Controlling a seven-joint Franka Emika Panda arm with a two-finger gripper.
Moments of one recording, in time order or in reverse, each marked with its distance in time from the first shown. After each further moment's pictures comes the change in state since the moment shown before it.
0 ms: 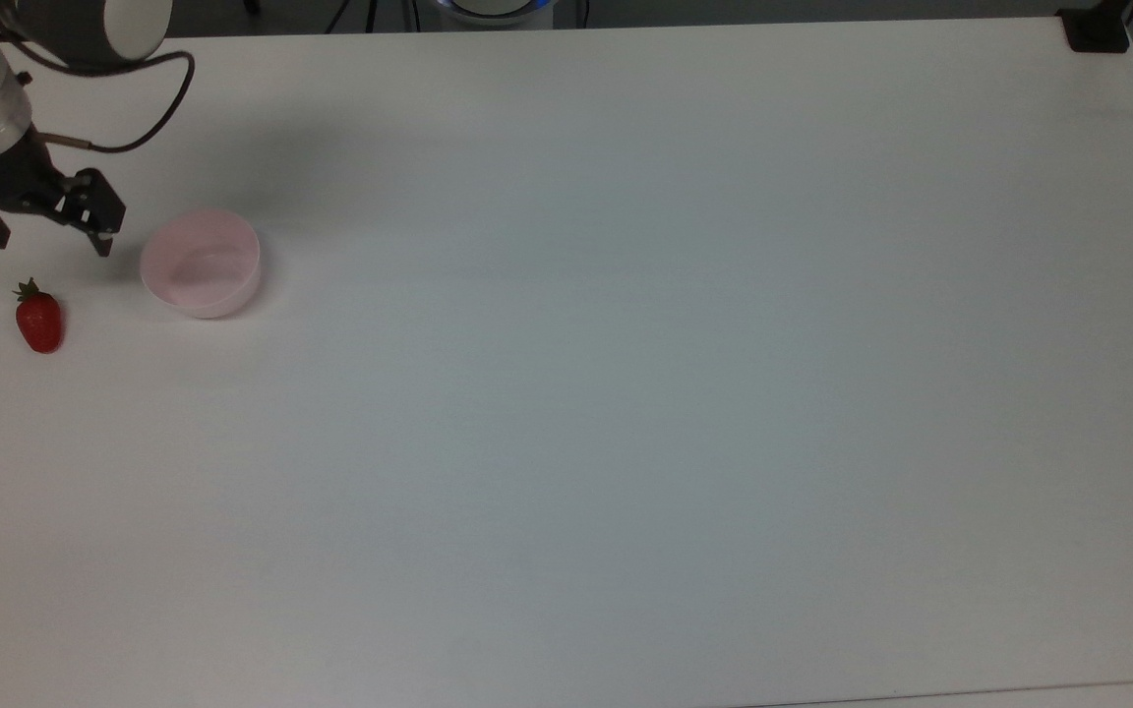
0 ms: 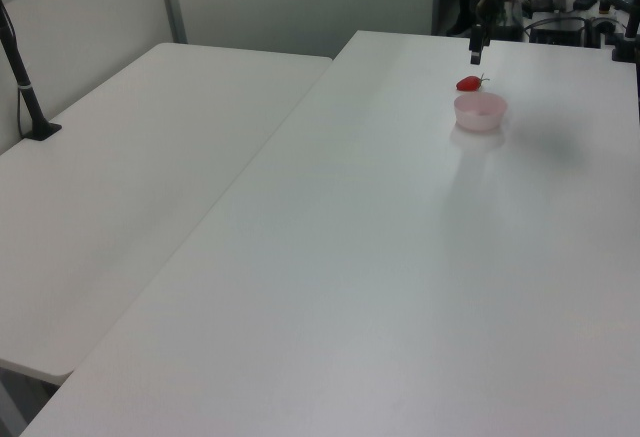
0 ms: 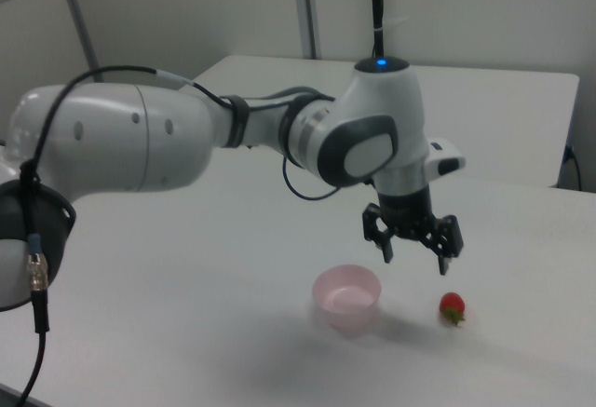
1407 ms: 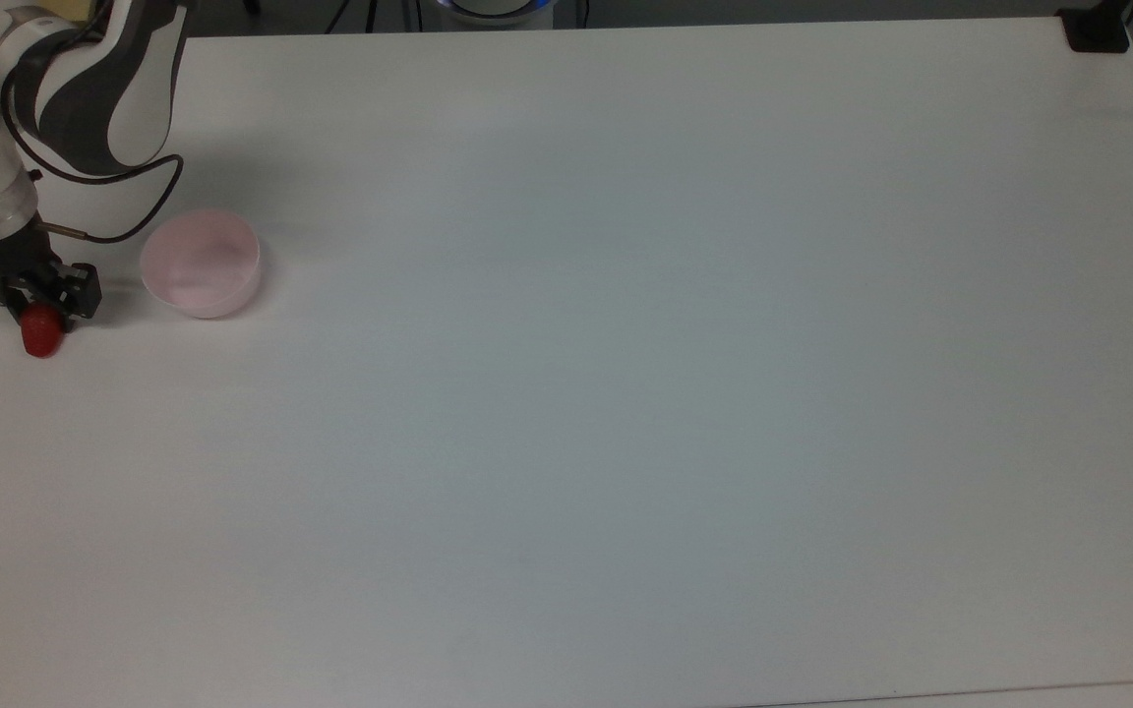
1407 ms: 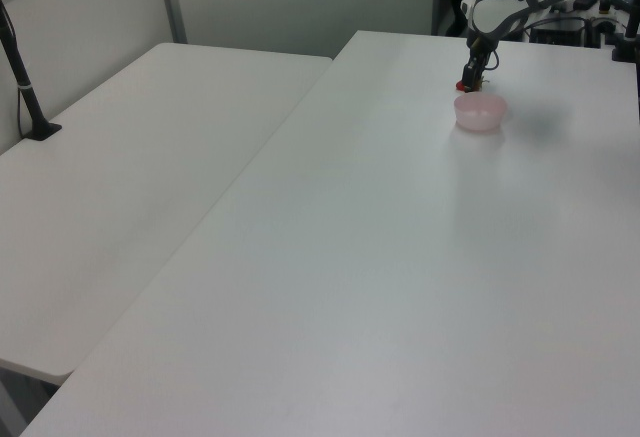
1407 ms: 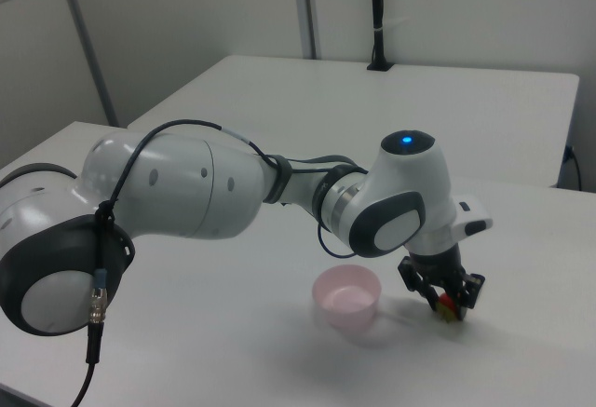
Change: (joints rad) arm -0.056 0.180 0.009 0.005 0.010 0.271 0.053
